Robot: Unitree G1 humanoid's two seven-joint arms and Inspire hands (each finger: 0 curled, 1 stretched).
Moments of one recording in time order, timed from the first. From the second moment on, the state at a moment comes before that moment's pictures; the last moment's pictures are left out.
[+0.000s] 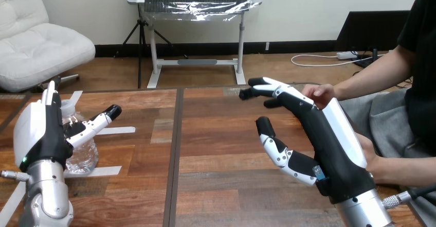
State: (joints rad) left arm -0.20 0.35 0.11 0.36 0.48 0.07 0.24; right arm 0.18 -0.24 0.10 -0.22 -0.33 -0.46 0.04
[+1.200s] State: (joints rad) left arm -0.19 0.35 0.09 0.36 0.48 0.07 0.27; right arm 0.18 -0.25 0.08 -0.22 -0.32 -0.43 0.09
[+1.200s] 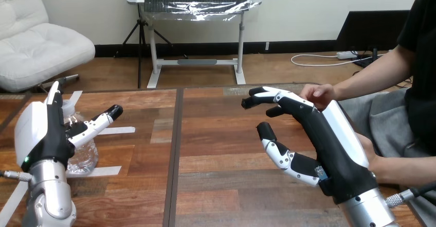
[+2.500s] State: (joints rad) left arm -0.19 0.35 0.09 0.36 0.44 0.07 0.26; right arm 0.17 -0.28 0.07 -0.22 -0.31 -0.43 0.10
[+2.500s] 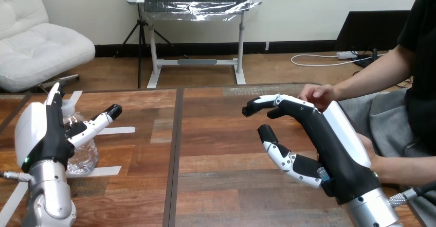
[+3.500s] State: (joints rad) left arm -0.19 0.35 0.08 0.34 0.45 0.07 0.29; right arm 0.17 -0.28 0.07 -0.22 -0.30 -0.43 0.10
